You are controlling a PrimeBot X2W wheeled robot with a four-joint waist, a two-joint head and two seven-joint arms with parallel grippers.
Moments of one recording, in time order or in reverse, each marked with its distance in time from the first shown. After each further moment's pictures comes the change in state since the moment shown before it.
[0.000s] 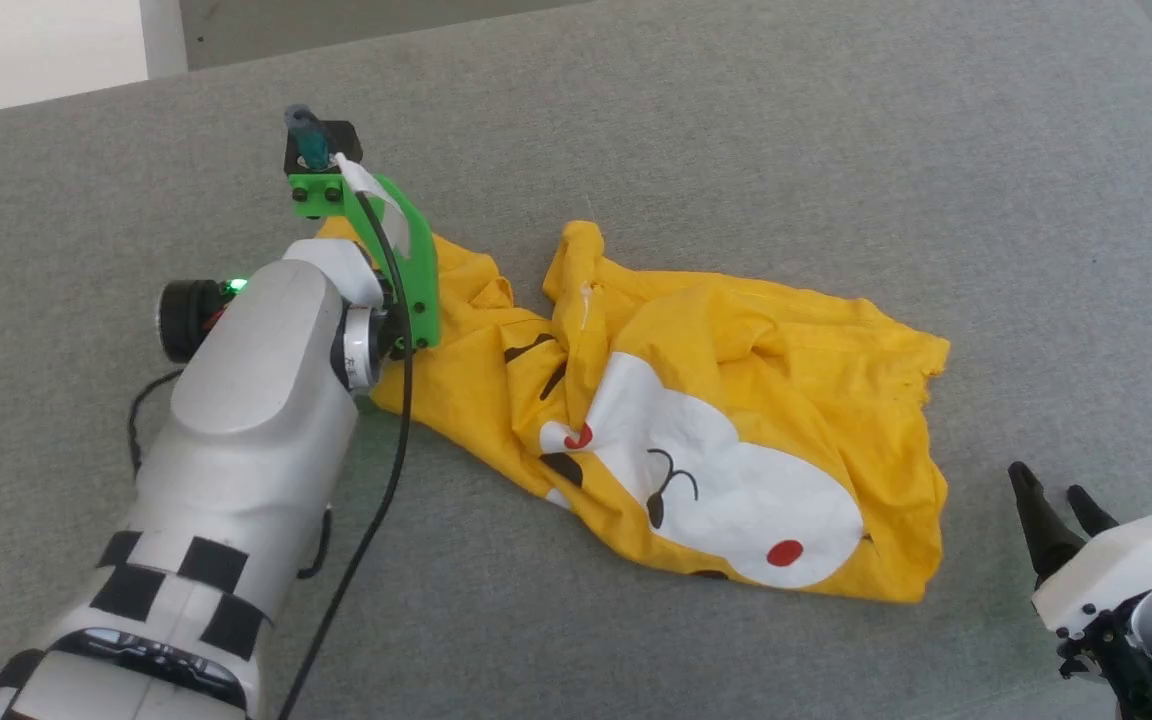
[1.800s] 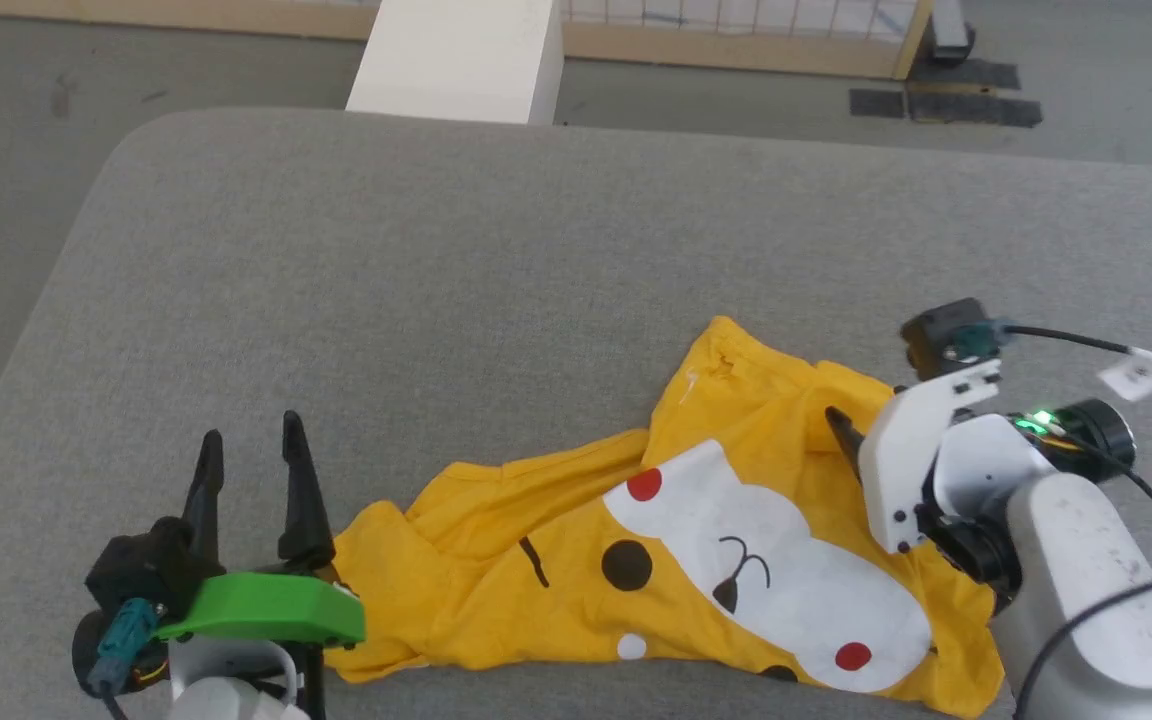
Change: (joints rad) left arm 0.902 -0.008 0.360 -0.790 0.072 -0.058 -0.933; right arm -0.270 -0.086 0.444 0.068 -0.287 0.000 0.273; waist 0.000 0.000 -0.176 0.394
